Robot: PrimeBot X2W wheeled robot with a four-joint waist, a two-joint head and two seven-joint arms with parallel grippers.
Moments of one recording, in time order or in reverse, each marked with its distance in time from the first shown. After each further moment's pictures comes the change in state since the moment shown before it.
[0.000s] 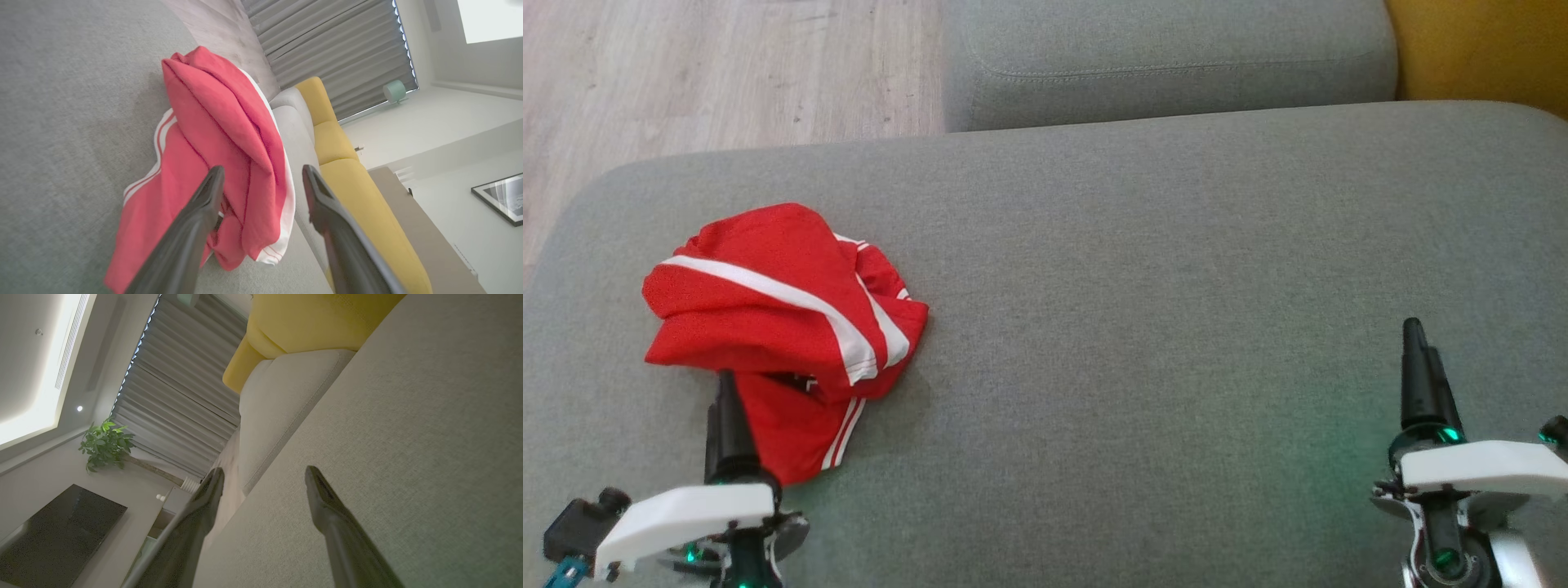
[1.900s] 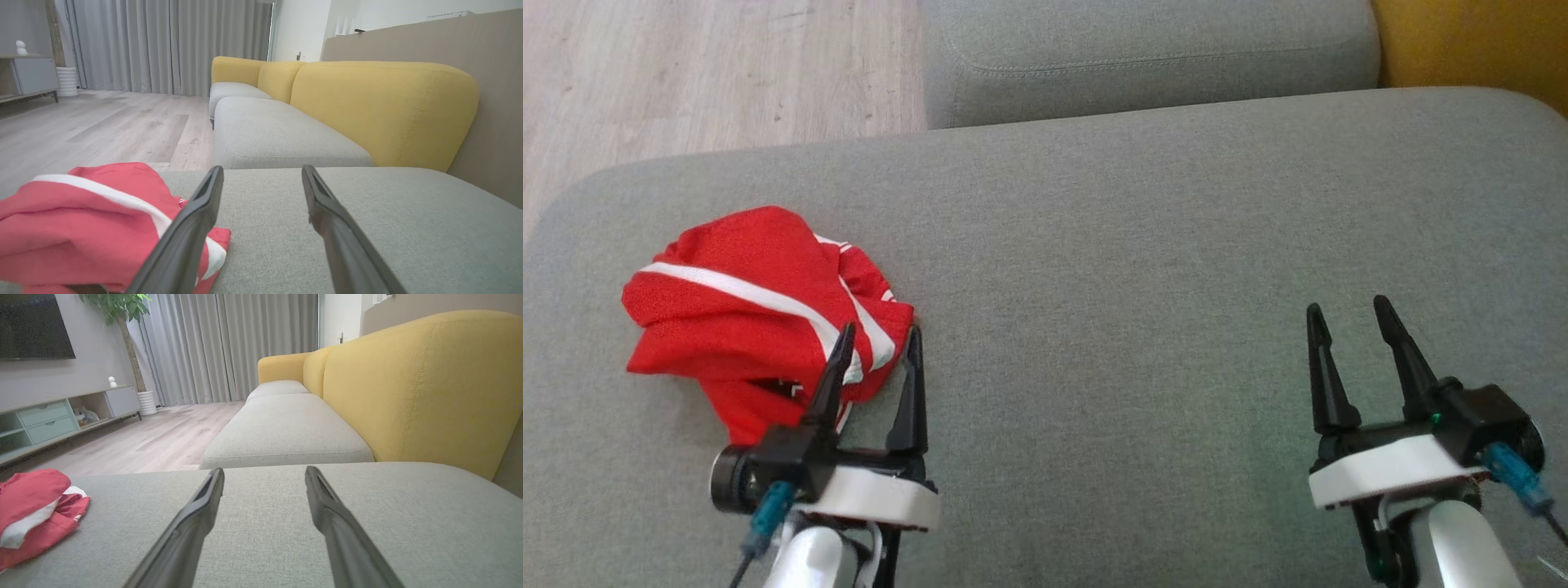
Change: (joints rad) left arm -0.081 0.049 -0.325 0.012 0.907 0.096 -0.157; right arm -0.018 -0.003 0.096 -0.046 -0.880 0.000 -0.160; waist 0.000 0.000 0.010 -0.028
